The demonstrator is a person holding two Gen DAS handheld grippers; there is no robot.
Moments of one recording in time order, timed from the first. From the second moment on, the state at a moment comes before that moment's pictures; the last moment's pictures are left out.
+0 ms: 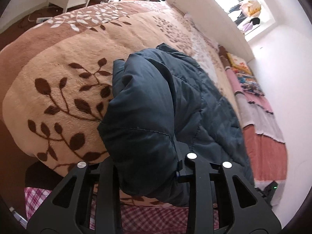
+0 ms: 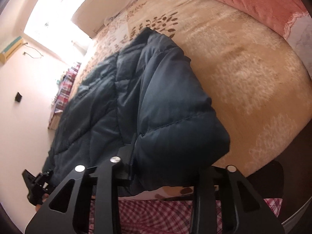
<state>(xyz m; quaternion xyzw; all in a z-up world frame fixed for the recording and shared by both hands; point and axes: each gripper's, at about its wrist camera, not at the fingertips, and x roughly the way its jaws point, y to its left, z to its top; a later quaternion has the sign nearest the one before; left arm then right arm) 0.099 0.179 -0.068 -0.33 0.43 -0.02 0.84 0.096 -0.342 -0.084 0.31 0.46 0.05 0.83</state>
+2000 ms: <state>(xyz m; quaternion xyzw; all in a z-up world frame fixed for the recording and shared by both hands) 0.095 0.152 -0.049 -0.25 0.41 -0.02 0.88 0.325 -0.141 -0.041 0.17 0.54 0.15 0.81</state>
